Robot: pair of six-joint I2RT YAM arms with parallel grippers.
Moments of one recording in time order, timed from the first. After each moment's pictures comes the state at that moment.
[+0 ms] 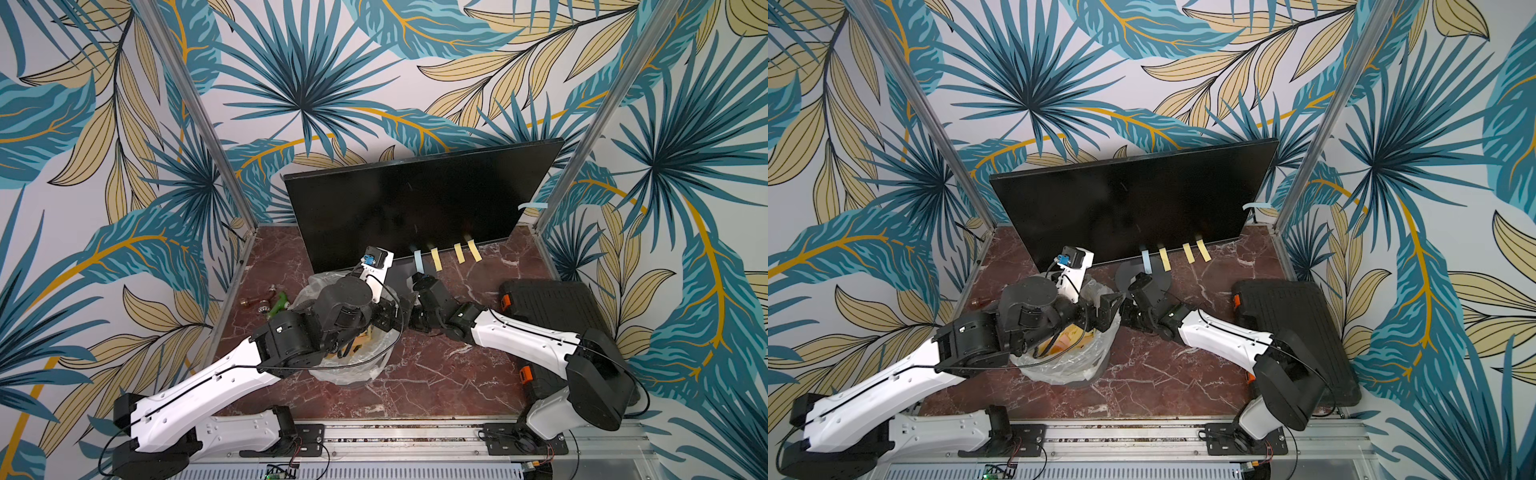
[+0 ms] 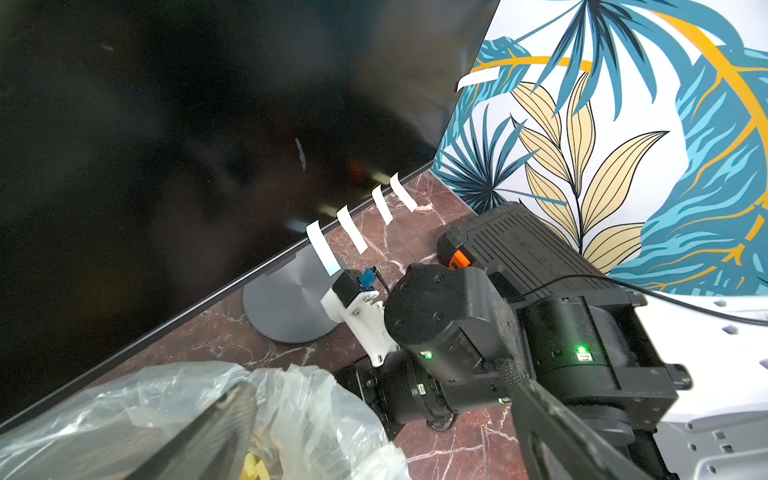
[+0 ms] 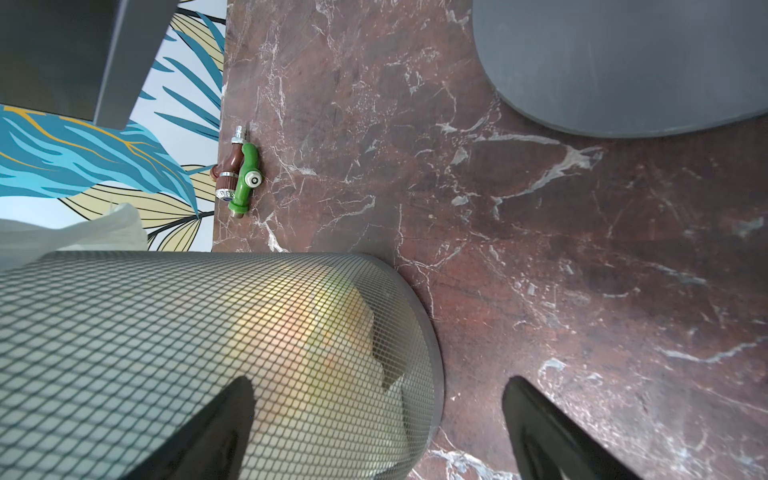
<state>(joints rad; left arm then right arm) -1.06 1.09 1.33 -0.61 -0.36 -0.38 0.78 1.54 1.00 -0.18 -0.13 0.91</state>
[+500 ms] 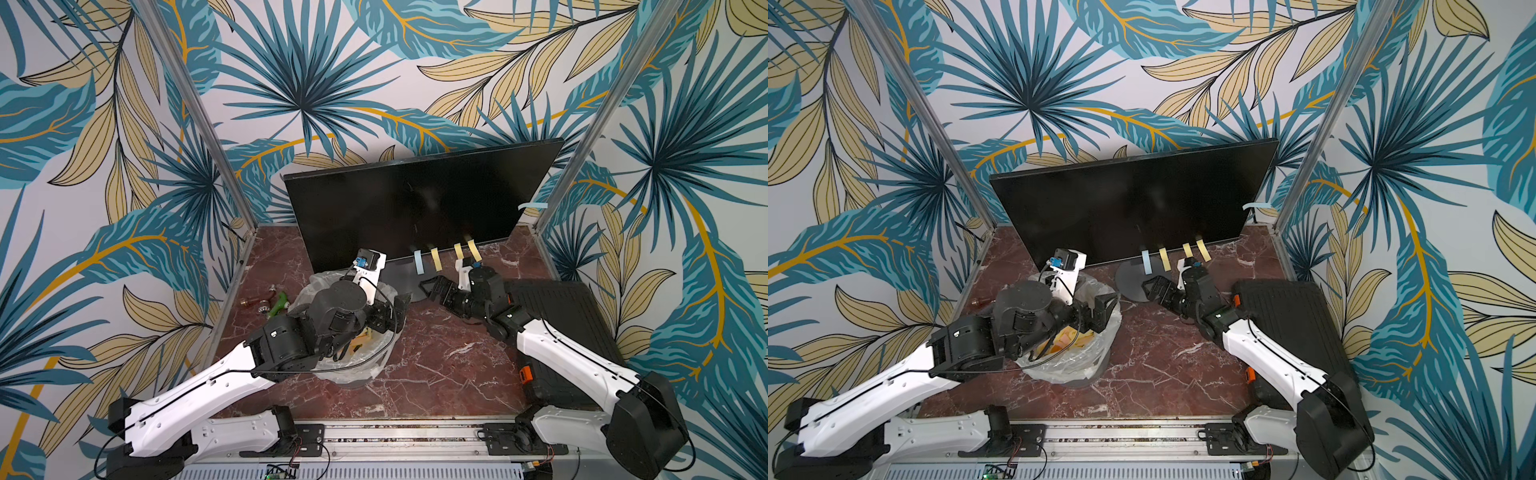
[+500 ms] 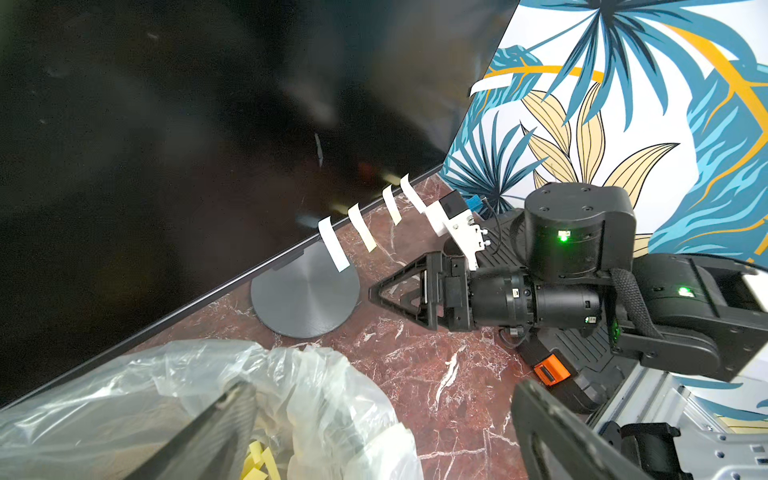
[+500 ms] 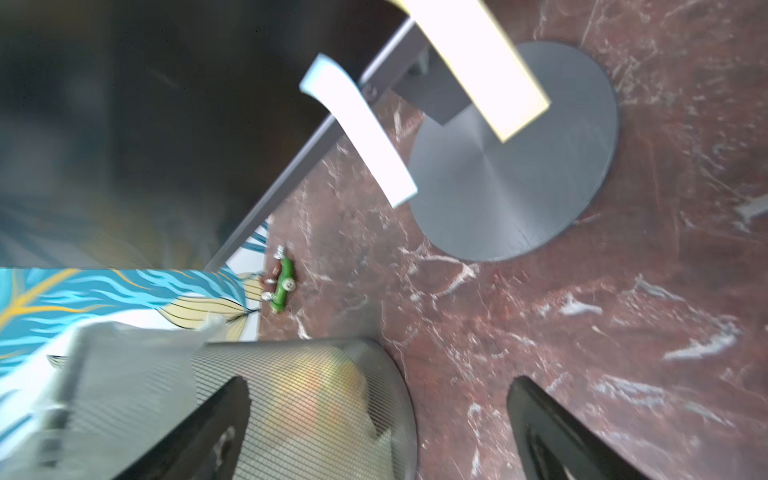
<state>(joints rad) -1.06 1.05 1.28 -0.61 -0.38 -0.41 0.47 1.25 0.81 -0.05 -0.22 0.91</state>
